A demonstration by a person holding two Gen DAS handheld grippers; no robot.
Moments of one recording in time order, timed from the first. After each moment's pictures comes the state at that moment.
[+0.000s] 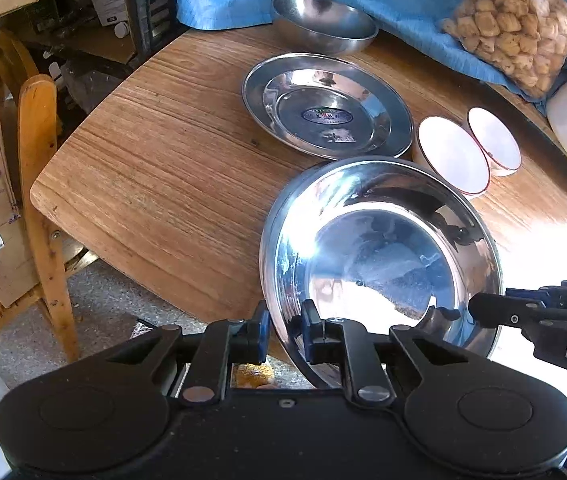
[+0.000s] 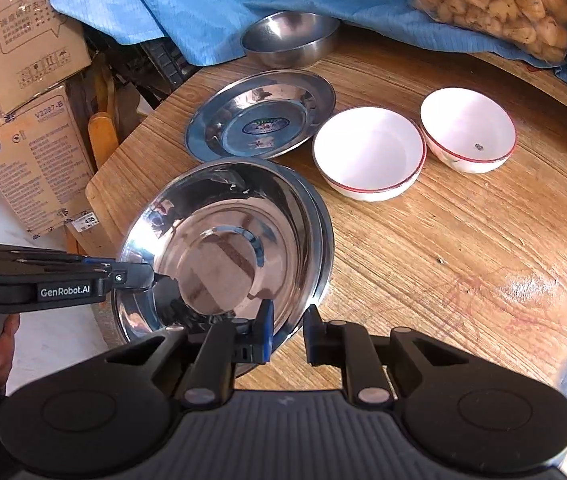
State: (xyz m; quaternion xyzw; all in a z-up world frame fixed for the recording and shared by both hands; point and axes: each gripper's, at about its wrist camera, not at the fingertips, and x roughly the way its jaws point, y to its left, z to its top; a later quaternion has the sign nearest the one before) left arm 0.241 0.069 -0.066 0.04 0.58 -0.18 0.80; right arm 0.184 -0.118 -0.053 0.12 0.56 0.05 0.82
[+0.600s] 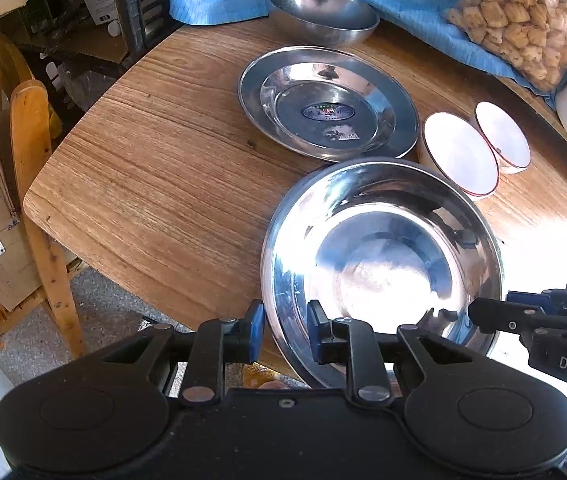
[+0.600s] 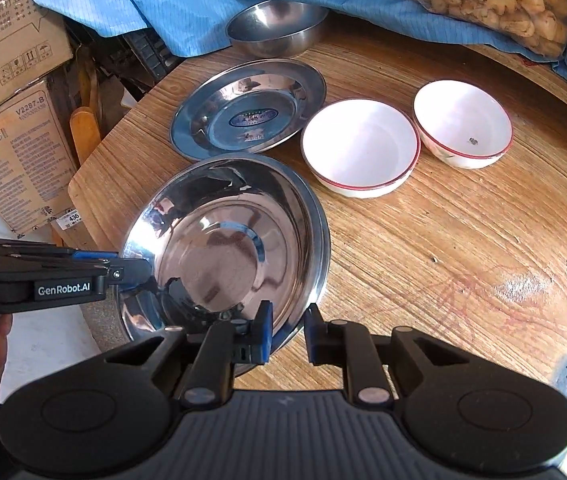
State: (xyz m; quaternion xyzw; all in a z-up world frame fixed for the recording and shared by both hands) left arm 0.252 0.061 -0.070 0.05 0.59 -0.18 0.79; right arm 0.193 -0.114 -0.058 0.12 0.57 0.03 0.81
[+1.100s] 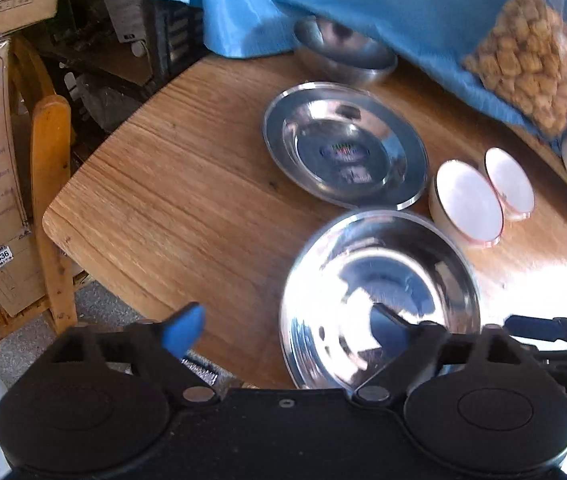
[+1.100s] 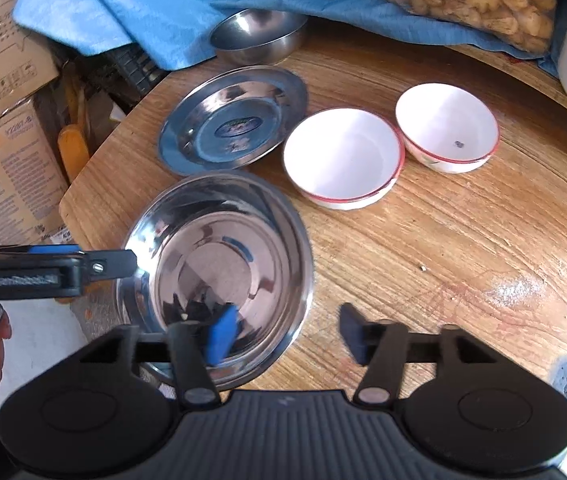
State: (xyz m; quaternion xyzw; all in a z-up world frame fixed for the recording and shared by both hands) left arm 0.264 0.073 -0.058 0.01 0.56 -0.16 0.82; right arm 0.199 -0.129 -0.058 0.14 0.56 0.00 0.82
